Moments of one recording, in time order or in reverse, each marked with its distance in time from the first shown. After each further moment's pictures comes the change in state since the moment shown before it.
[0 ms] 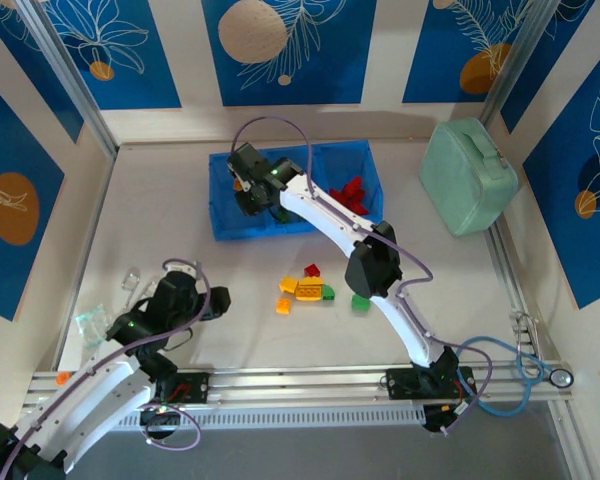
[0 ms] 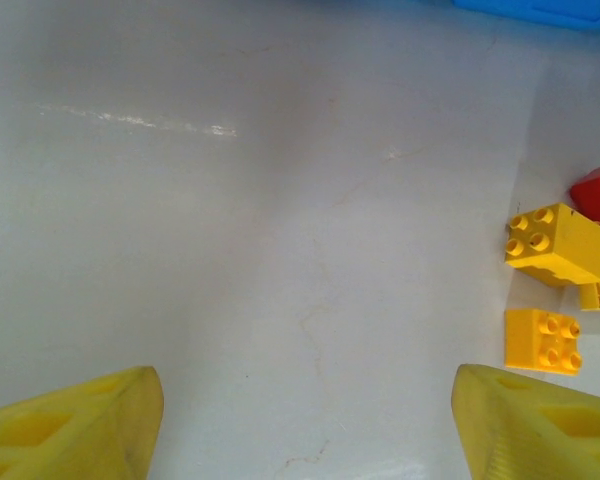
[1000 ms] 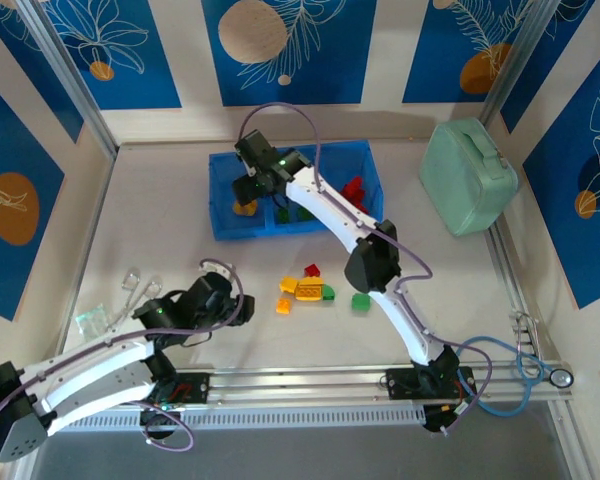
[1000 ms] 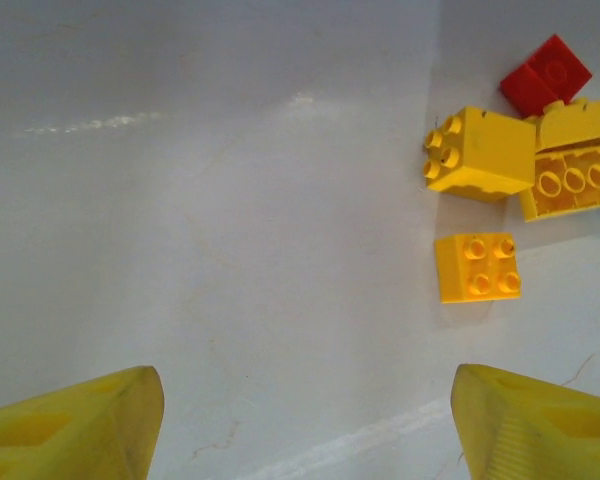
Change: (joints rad) left arm -0.314 0.255 0.102 0.058 -0.125 -0.014; right arm -0.051 -0.007 0.058 0.020 0.013 0.010
